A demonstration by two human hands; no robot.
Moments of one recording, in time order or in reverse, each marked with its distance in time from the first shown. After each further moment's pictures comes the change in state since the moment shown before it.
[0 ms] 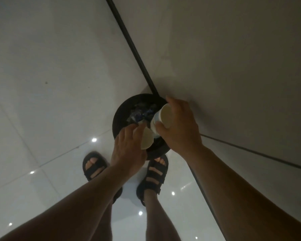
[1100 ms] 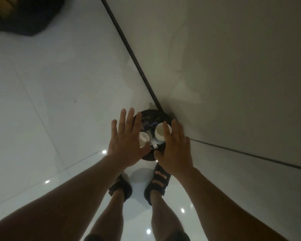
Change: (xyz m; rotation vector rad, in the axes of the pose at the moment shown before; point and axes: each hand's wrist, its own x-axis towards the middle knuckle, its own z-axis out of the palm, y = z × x) left_hand -0.009 0.022 -0.097 0.433 0.072 0.064; right_hand -0.066 -0.027 -0.019 -0.306 -0.138 -0.020
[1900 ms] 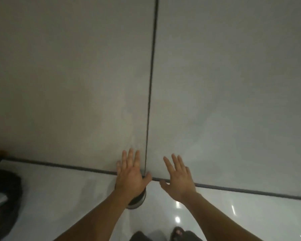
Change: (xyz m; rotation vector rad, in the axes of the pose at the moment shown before) left_hand -0.178 0.108 -0.328 0.131 0.009 0.725; right_hand -0.343 -0.119 -0.221 0.309 0.427 0.684
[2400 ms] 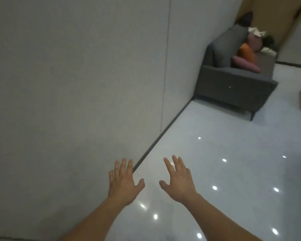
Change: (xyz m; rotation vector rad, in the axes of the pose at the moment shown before) left_hand -0.137 0.341 0.075 0.194 -0.219 0.936; right_hand -0.357 0.206 -0.001 0.269 0.419 0.981
